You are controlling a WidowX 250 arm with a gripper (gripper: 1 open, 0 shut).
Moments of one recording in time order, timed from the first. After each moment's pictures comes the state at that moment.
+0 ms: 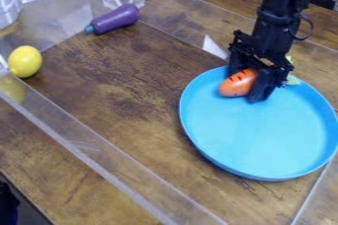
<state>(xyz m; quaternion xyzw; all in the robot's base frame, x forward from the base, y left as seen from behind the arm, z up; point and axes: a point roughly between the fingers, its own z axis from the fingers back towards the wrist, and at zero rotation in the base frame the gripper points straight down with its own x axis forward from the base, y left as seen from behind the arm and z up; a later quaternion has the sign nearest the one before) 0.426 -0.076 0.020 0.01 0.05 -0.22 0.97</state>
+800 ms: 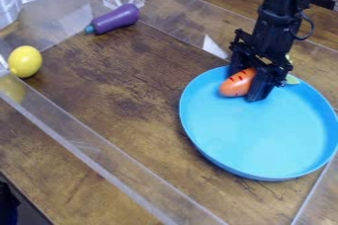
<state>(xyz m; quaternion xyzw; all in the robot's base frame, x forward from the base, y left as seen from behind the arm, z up) 0.427 -0.071 0.023 0.02 0.06 -0.24 0.97</state>
